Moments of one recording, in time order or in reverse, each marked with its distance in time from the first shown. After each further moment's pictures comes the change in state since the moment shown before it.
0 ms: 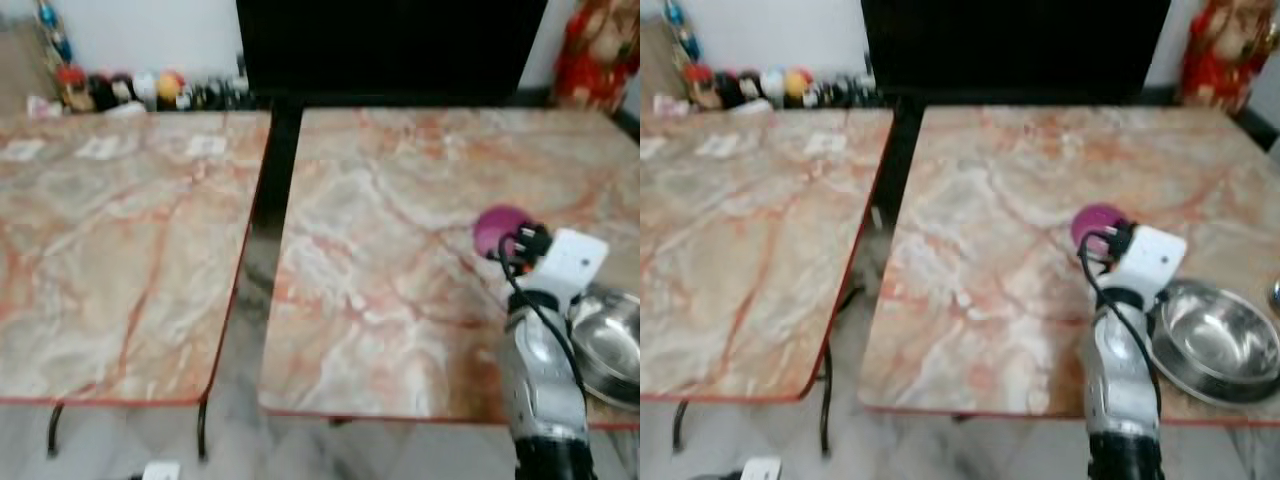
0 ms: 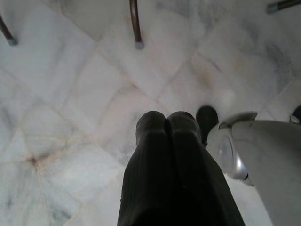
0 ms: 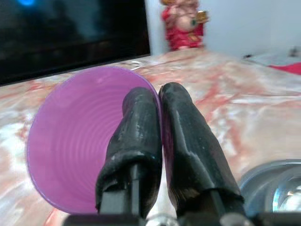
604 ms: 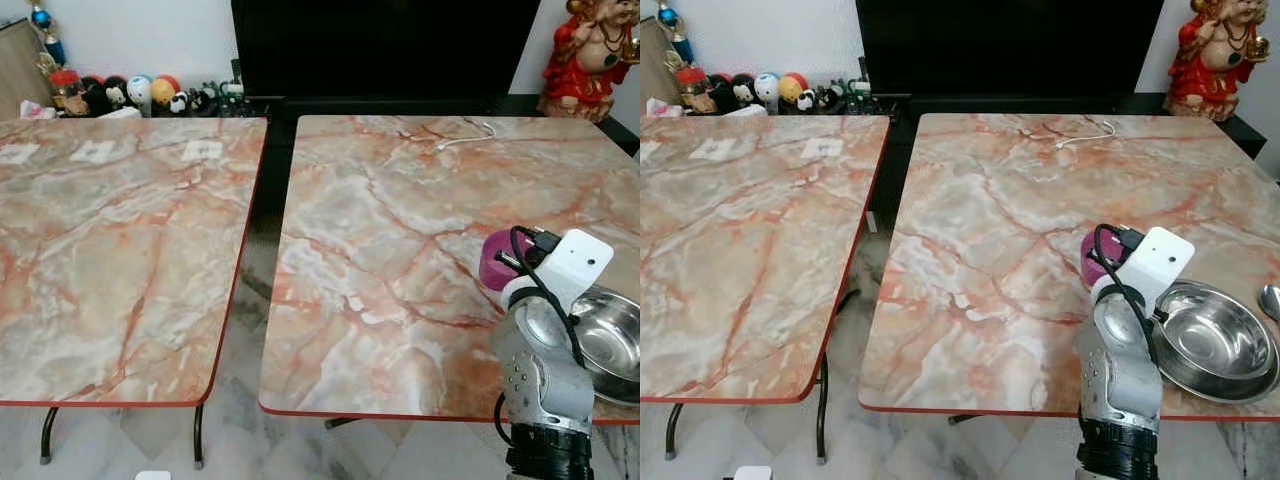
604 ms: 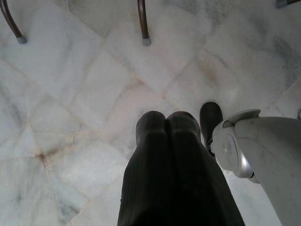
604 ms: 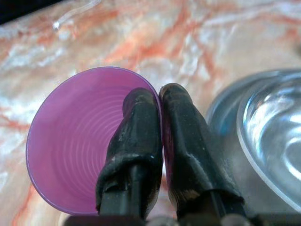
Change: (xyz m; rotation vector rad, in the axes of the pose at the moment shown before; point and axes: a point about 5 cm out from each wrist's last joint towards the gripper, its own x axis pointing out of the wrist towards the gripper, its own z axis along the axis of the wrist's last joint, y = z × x) left arm -0.002 0.004 -0.006 0.005 0.017 0.010; right arm -0.003 0.001 -0.009 0.082 0.328 -0.181
